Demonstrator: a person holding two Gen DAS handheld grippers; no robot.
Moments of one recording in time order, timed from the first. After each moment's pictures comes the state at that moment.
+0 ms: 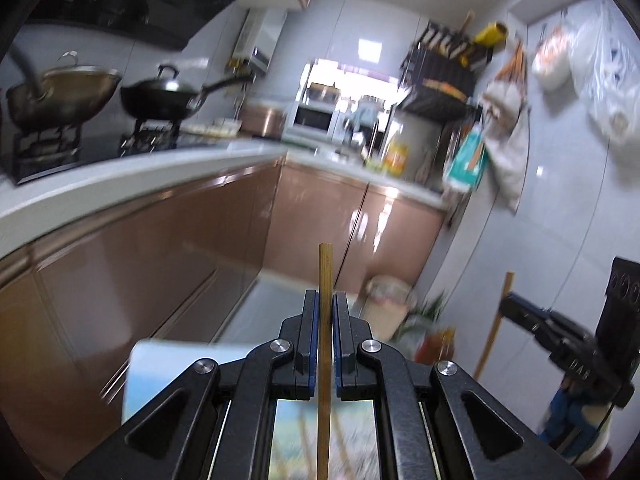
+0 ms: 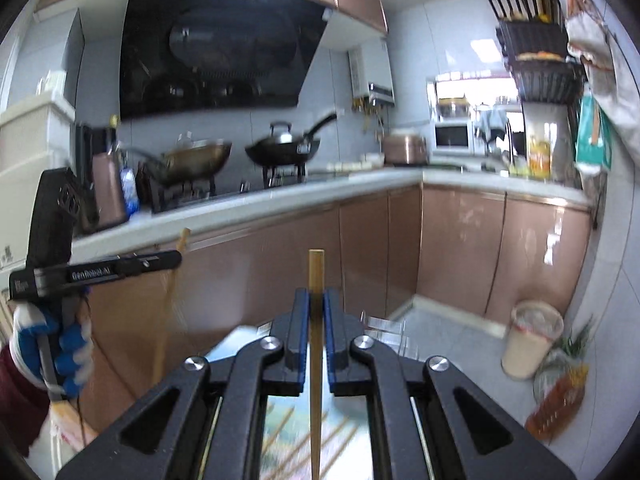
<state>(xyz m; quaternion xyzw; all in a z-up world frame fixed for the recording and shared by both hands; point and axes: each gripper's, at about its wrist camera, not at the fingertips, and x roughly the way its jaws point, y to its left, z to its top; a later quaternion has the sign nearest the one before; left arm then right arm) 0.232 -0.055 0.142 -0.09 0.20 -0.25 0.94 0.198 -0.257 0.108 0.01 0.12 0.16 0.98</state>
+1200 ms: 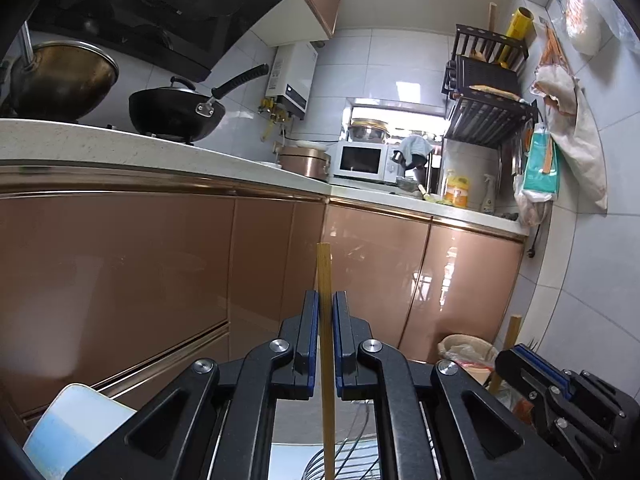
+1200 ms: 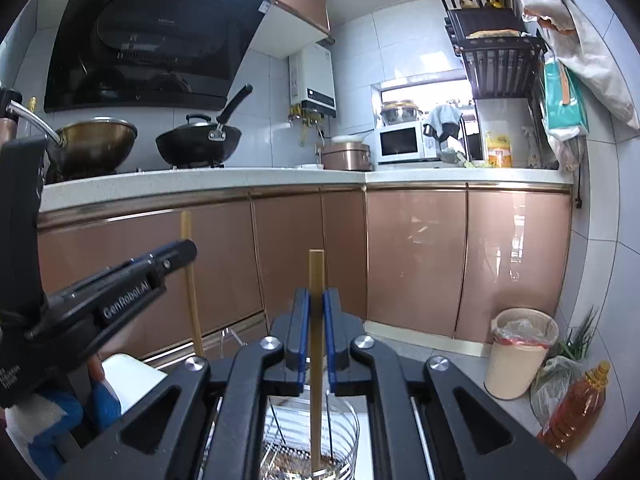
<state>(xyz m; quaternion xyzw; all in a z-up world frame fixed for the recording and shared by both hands) 0.370 -0.180 -0.011 -0.06 0.08 -0.11 0.99 0.350 -0.299 -0.050 0.01 0.07 0.06 1.00</state>
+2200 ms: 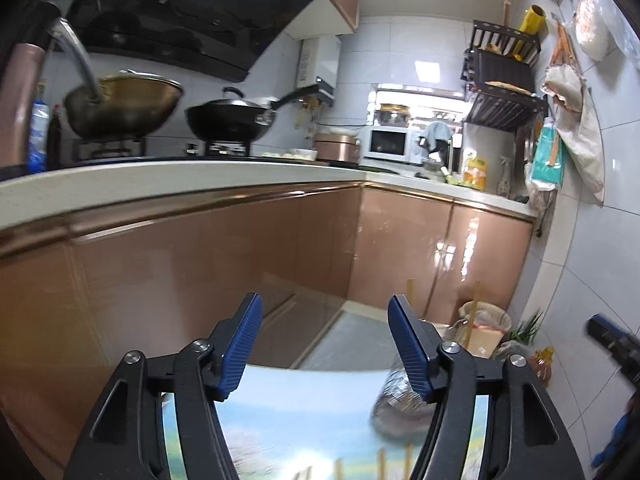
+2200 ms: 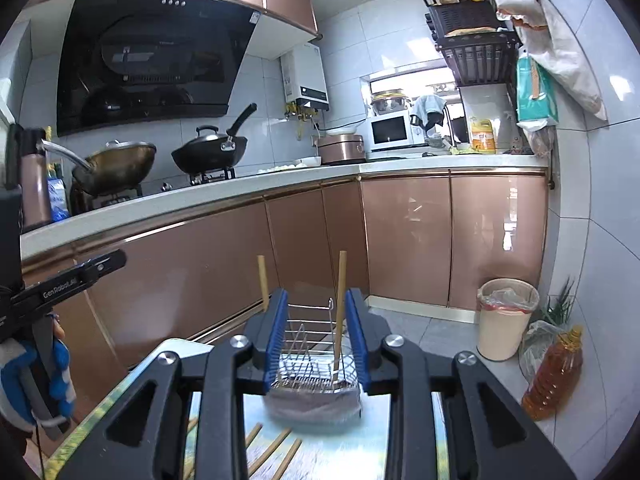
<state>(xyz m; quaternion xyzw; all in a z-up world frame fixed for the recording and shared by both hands) 0.231 -0.046 0.059 -0.04 0.15 -0.07 0.99 0.206 -0.311 0.012 0.06 0.11 0.06 0.99</state>
